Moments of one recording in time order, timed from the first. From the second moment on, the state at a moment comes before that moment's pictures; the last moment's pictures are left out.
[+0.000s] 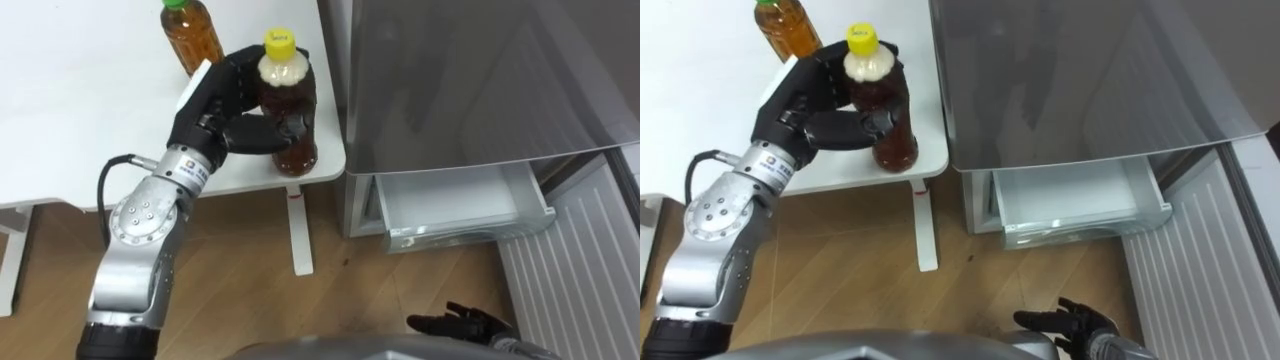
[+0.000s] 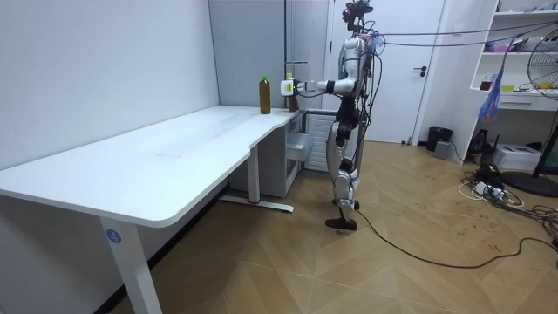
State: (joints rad) left arm 0.12 0.23 -0.05 -0.17 -0.14 0.10 -0.25; right arm 0.03 -0.24 -0.02 1.31 0.23 0.02 0.28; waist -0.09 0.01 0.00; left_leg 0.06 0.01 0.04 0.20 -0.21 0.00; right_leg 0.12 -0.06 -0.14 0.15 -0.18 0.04
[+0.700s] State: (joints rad) left arm 0.13 0.23 -0.08 -0.12 -0.12 0.15 -0.27; right arm 0.04 -0.24 -0.02 1.28 0.23 0.02 0.28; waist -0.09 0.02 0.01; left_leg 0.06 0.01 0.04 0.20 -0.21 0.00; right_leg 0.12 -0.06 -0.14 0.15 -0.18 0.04
